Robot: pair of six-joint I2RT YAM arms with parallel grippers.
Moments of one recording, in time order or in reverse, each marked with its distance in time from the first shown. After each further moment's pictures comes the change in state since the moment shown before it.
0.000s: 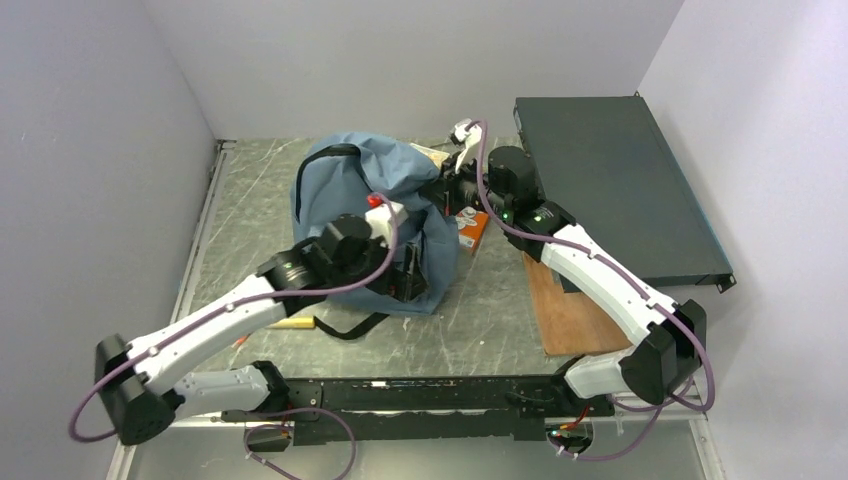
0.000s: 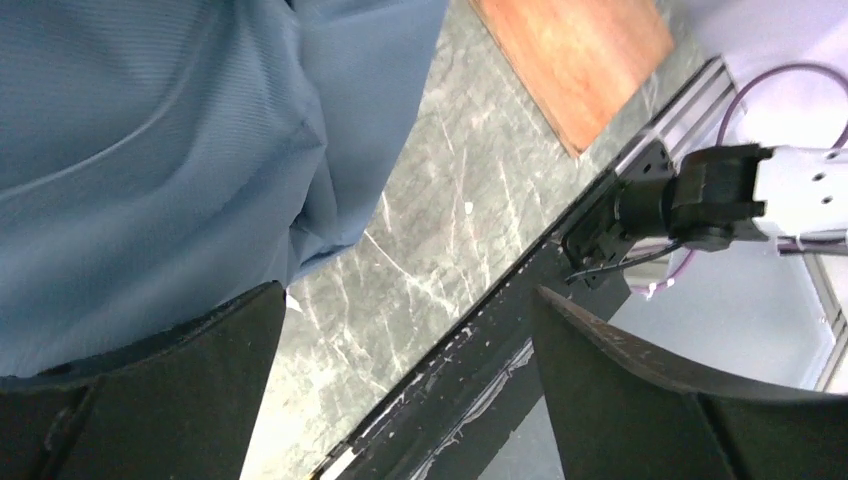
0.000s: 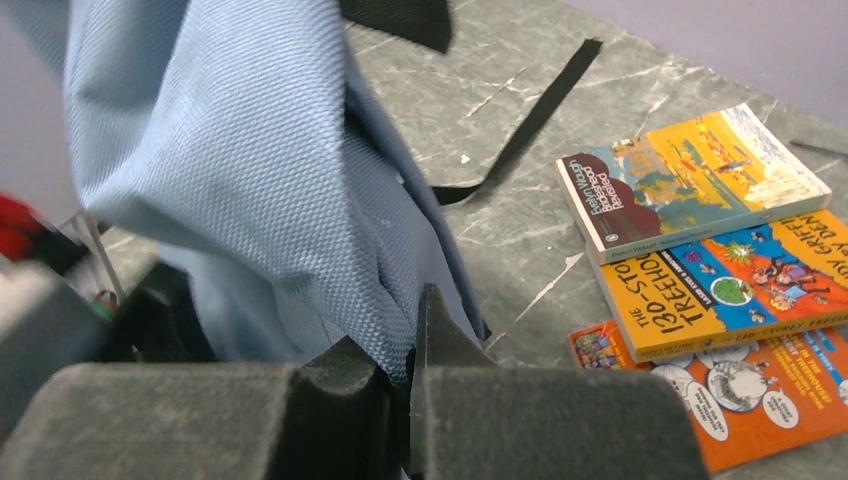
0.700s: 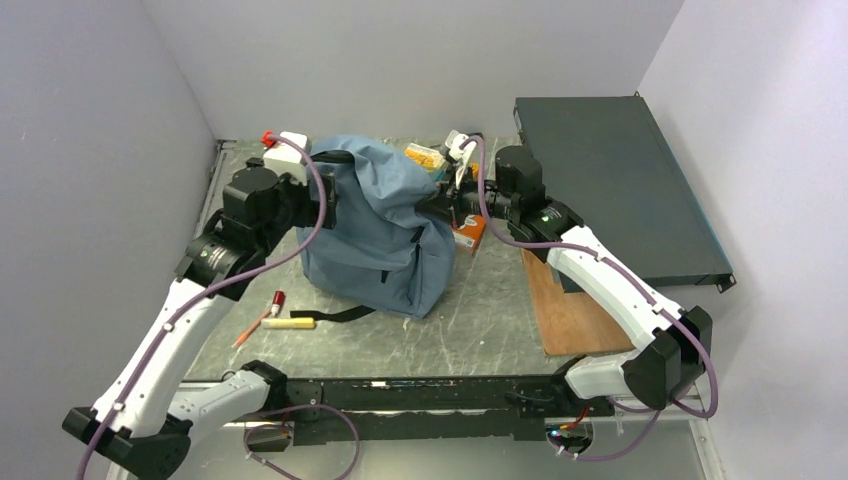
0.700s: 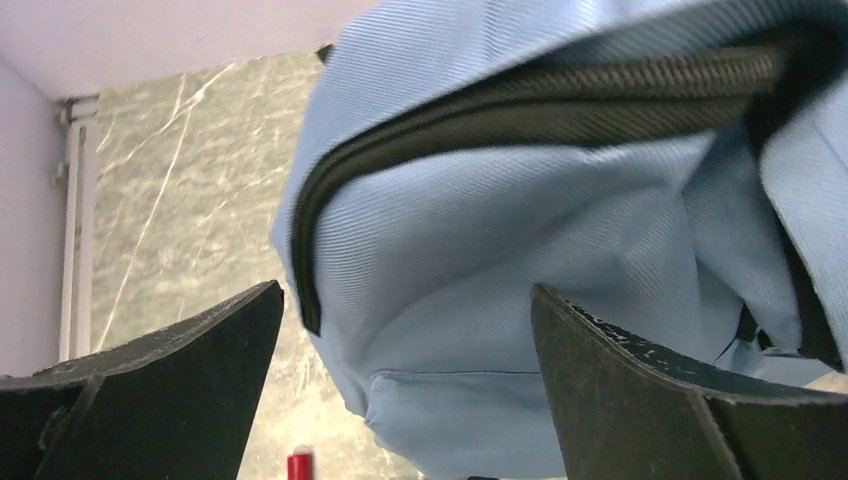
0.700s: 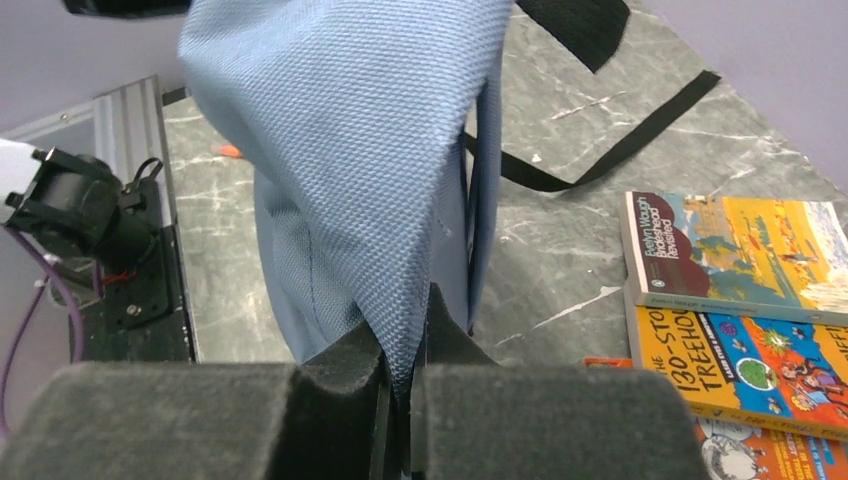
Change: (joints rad) left arm 0.421 -0.189 0.251 -0.164 -0.387 0.391; right arm -0.023 -0.041 -0.019 -0.037 -0.309 -0.240
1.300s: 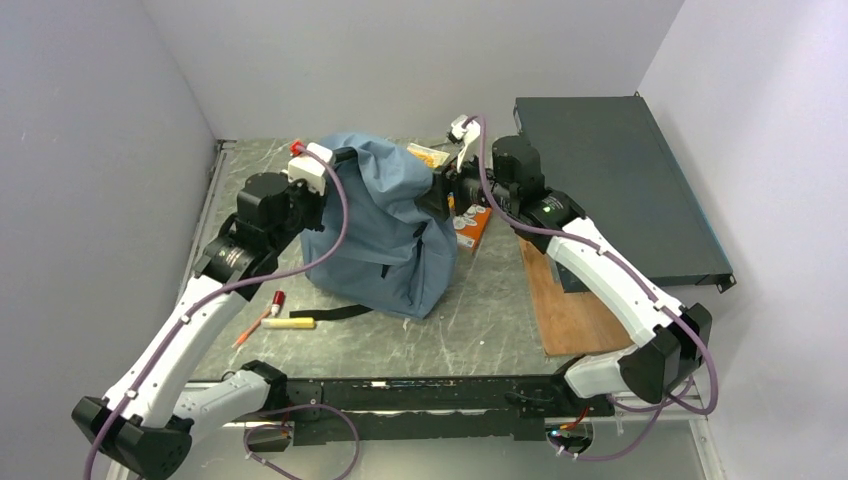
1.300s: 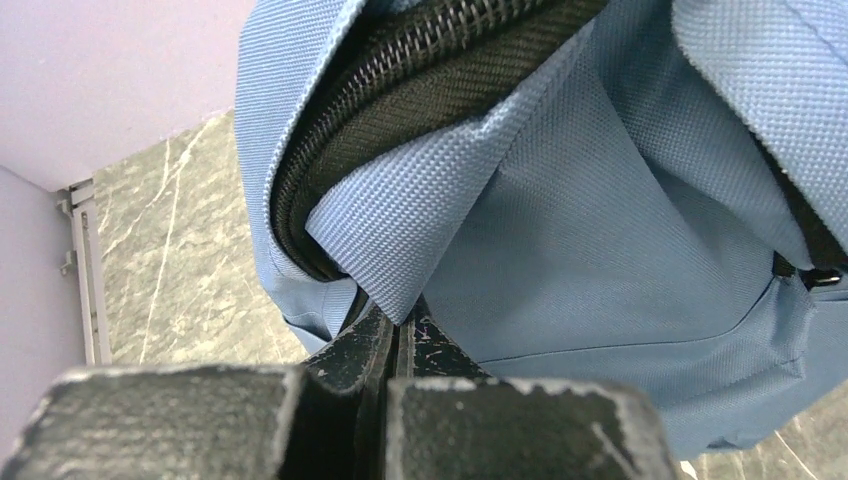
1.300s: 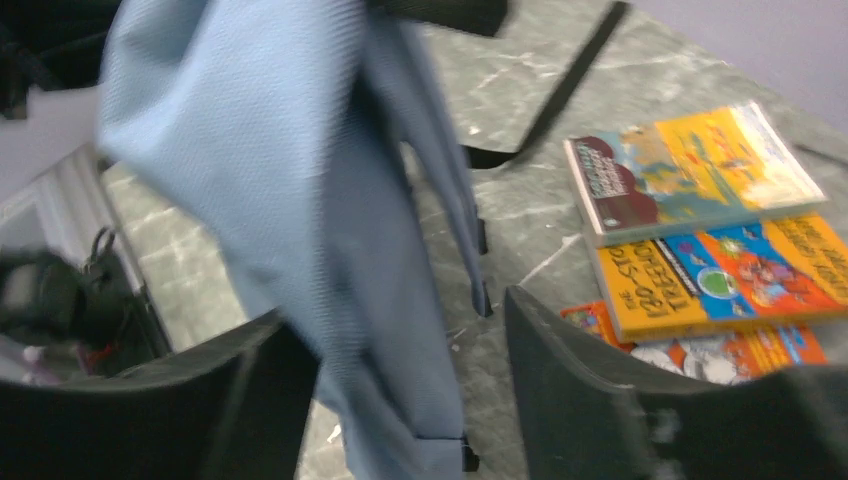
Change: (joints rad) left arm 0.013 0.046 -0.111 0.174 0.151 0.233; right arm -0.001 0.034 0.099 -0.126 0.151 0.098
